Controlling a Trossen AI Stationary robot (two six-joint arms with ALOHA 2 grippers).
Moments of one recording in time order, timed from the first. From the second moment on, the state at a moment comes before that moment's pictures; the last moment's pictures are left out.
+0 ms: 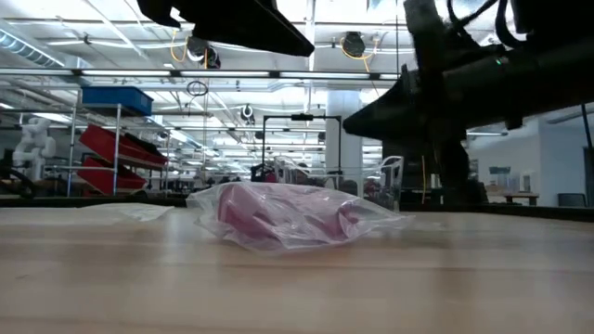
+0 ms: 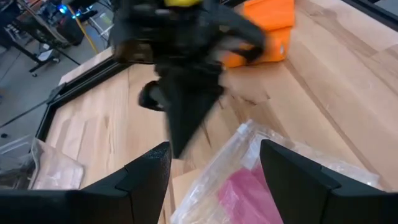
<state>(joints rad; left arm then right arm) -0.38 1.58 0.97 0.10 -0.35 0.30 0.48 1.87 0.58 1.07 0.86 0.77</state>
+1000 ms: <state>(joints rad) -0.39 1.57 0.97 0.09 -0.39 0.33 0.65 1.87 1.20 -0.56 0.63 0.52</state>
